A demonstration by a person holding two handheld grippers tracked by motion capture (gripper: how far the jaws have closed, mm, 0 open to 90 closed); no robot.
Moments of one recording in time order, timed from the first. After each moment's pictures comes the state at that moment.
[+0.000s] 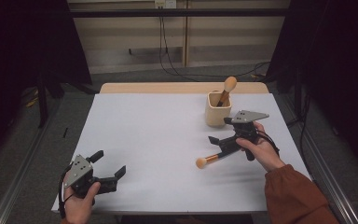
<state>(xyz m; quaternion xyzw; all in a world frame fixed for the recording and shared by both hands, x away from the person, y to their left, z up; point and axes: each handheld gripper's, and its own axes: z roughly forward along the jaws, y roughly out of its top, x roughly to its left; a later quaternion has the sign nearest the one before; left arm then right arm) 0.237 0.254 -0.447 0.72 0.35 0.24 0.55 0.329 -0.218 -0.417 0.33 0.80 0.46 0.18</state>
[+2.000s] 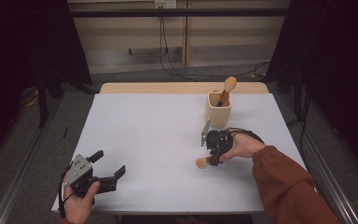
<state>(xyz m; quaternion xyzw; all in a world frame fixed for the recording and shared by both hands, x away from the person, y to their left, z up) 0.239 0.255 -0.449 0.72 0.36 0.24 0.54 0.359 -0.159 -0.450 0.11 0.99 0.09 -0.02</state>
